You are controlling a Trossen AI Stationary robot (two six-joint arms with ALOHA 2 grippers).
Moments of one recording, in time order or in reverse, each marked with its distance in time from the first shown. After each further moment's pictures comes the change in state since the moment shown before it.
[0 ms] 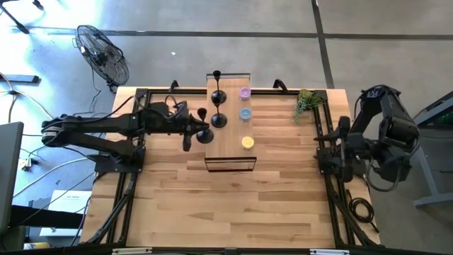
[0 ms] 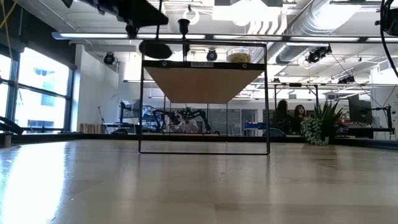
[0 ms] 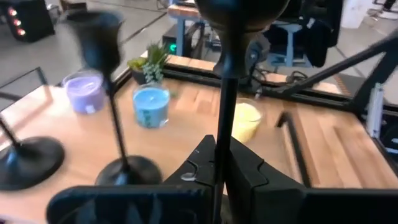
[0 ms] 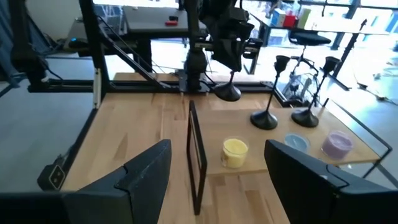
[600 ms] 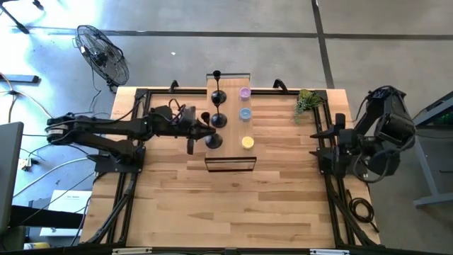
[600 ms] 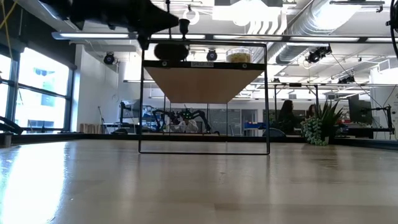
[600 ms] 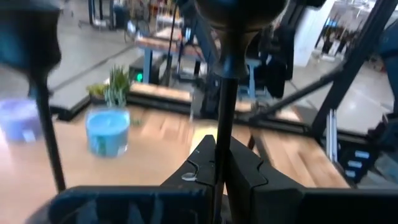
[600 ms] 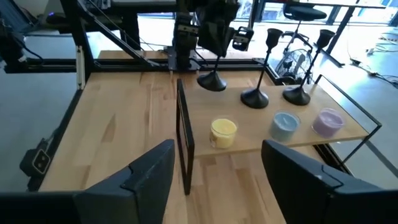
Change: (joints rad) left arm 0.014 0.104 -0.144 0.411 0.159 -0.058; right arm -0.156 -0.011 0.000 -0.001 -0.149 -0.049
